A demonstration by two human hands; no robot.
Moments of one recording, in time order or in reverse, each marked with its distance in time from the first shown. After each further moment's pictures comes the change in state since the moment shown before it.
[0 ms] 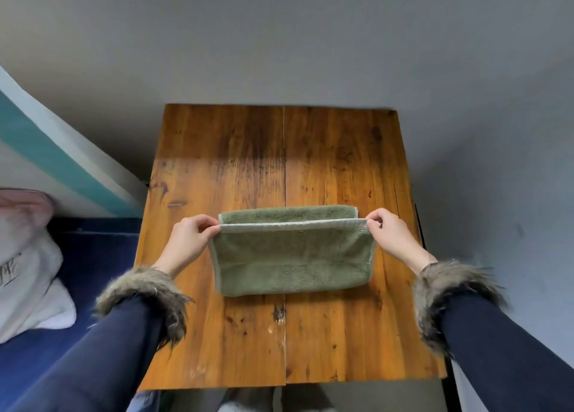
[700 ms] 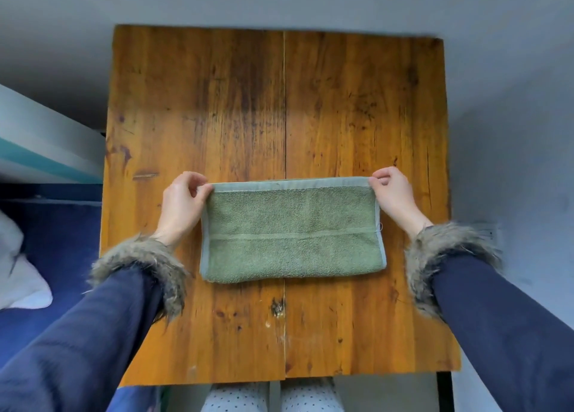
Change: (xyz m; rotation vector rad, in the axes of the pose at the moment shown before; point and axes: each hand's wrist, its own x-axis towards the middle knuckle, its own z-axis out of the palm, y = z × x) left_hand 0.075 -0.036 0.059 -0.009 0.117 -0.097; right_hand 0.092 0.013 0.053 0.154 0.063 0.192
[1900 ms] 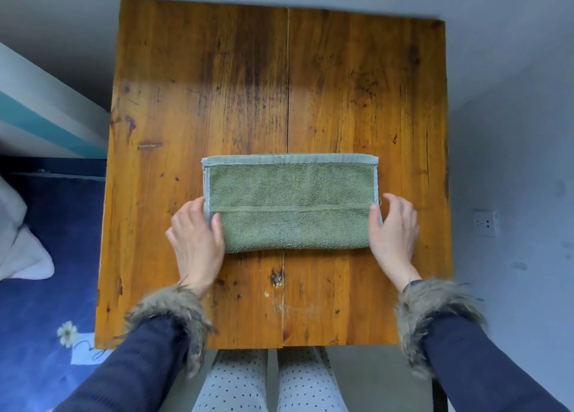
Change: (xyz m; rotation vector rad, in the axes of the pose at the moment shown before) left_hand -0.124 -0.019 0.039 0.273 0.203 0.017; right_hand -0.108 0.058 0.028 -0.262 0.298 -0.130
